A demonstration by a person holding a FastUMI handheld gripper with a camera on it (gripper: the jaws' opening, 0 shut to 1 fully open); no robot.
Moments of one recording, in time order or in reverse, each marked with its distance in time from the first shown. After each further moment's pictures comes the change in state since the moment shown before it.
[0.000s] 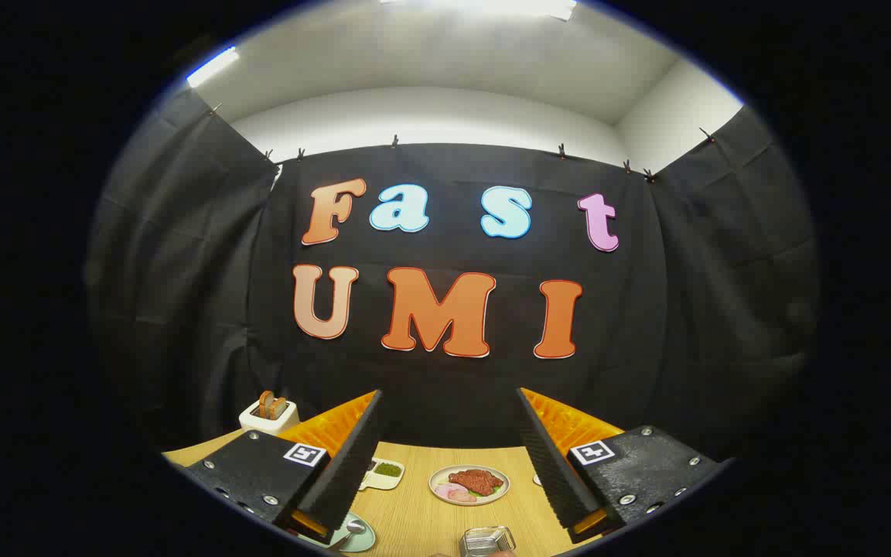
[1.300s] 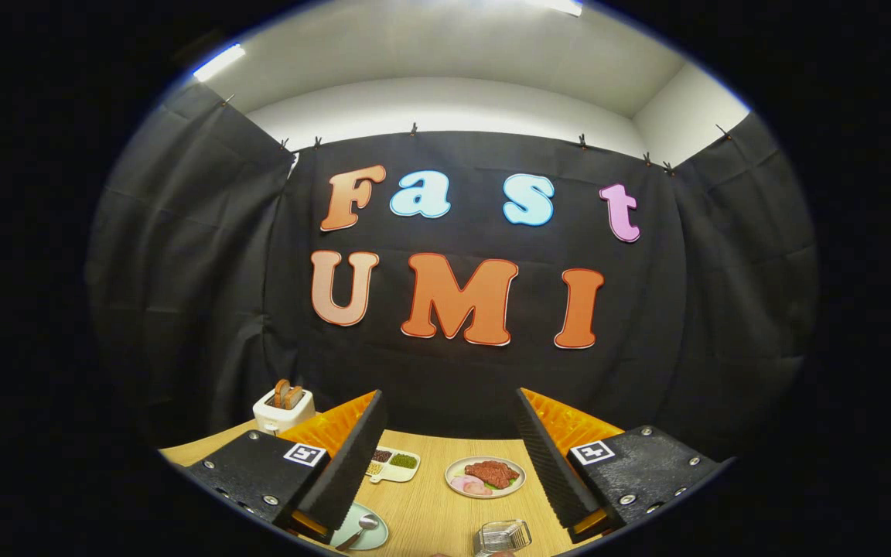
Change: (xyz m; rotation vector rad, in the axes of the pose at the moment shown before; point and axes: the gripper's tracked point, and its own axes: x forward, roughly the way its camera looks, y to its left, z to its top) arm 0.006 0.036 -0.018 -0.023 0.054 0.066
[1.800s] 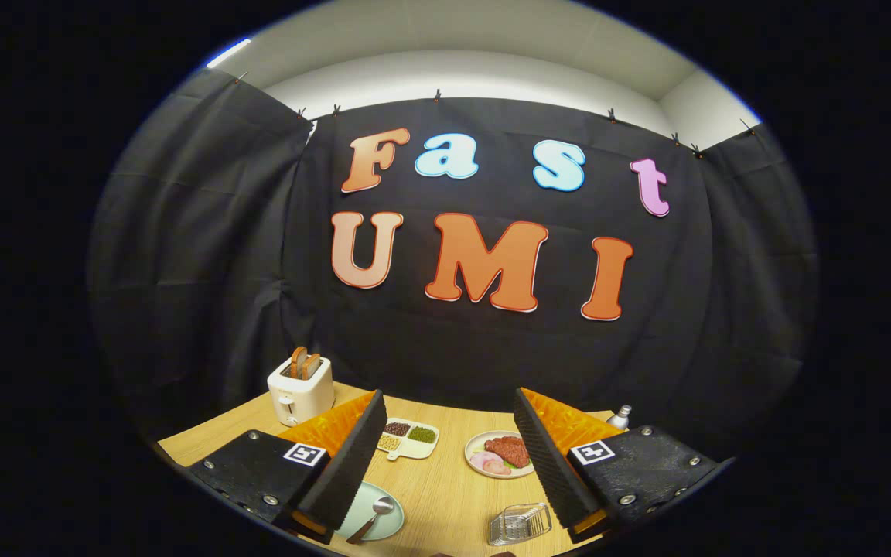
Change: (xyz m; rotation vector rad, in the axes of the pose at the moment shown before) arm 0.015 0.043 -0.050 -0.040 0.180 0.073
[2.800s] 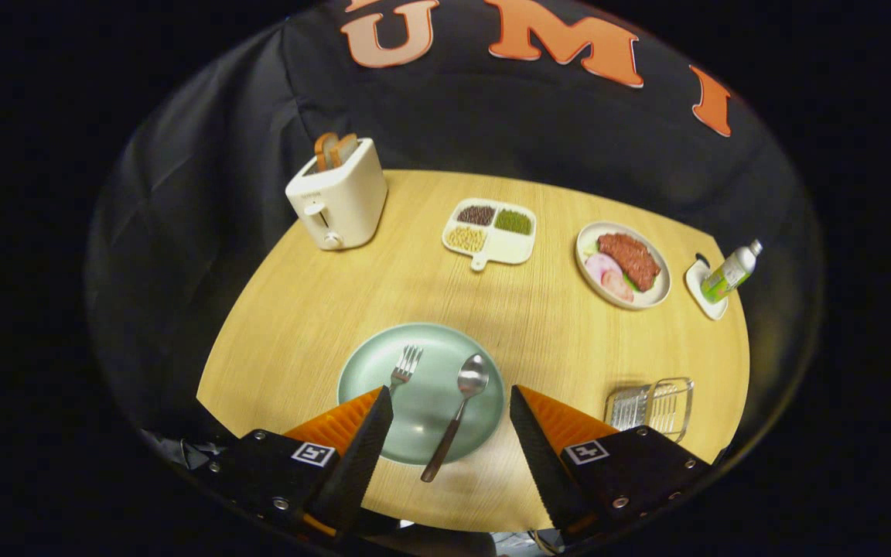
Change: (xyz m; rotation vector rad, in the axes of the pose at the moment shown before) arm 0.019 0.119 -0.229 0.058 0.951 0.235
